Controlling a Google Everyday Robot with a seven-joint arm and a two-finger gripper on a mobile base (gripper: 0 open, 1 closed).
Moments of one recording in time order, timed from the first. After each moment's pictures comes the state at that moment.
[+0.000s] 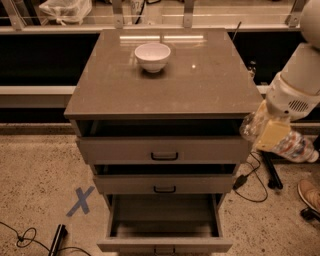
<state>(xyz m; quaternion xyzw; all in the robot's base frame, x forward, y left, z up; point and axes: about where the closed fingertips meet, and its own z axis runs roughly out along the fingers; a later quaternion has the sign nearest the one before) 0.478 -0.248 0.841 -0.63 0.78 0.07 0.06</state>
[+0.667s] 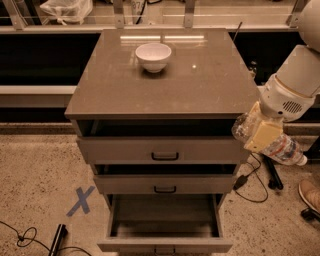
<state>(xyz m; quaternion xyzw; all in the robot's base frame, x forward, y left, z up) 0.472 -0.227 0.840 -0.62 0.78 0.11 0.08</state>
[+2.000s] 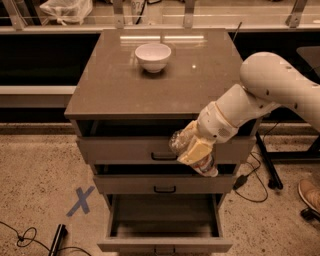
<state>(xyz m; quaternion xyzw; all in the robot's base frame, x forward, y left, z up) 0.488 -0.069 0.772 -0.67 0.66 0.26 0.21</state>
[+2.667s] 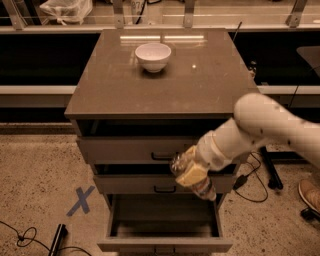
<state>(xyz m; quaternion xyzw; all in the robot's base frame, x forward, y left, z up) 0.477 -0.072 0.695 -0.61 0.72 0.26 0.21</state>
